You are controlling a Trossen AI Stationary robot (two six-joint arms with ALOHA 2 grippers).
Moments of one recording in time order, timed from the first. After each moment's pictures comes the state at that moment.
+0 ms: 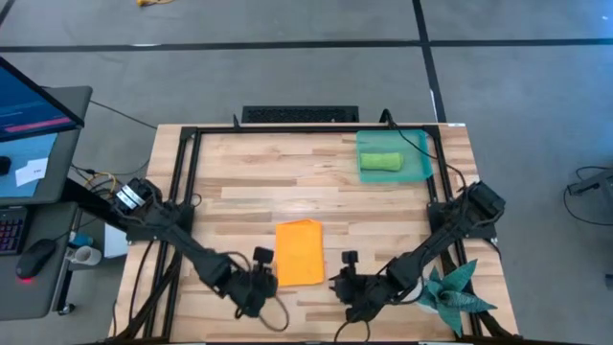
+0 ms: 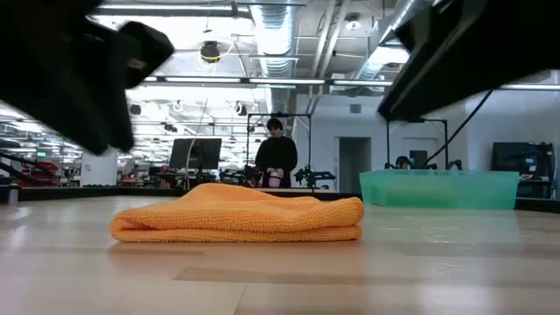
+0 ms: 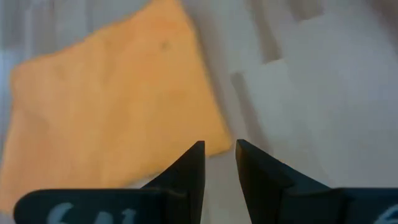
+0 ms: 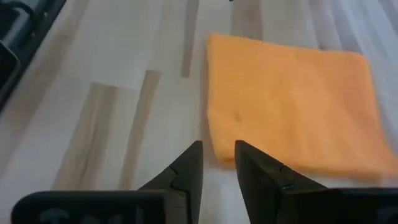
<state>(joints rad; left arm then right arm) -0.69 1.75 1.06 -0.38 -0.43 -0.30 0.70 1.85 1.11 -0.20 0.55 0.29</state>
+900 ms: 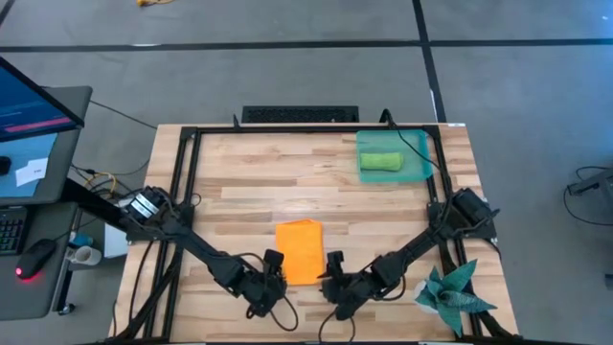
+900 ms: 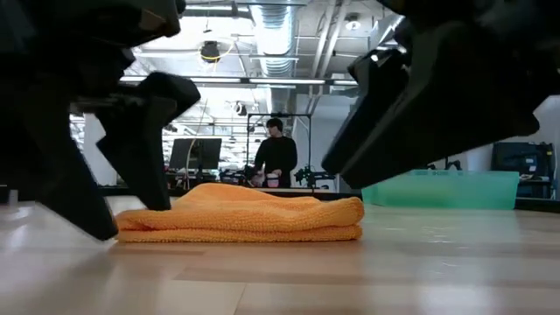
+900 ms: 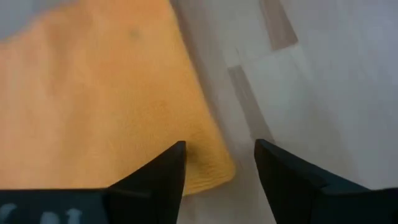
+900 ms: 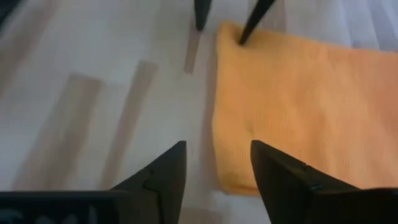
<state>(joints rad) -0.63 1.89 1.06 -0.26 -0.35 -0.21 0.62 1.97 1.14 -0.08 0.44 0.16</state>
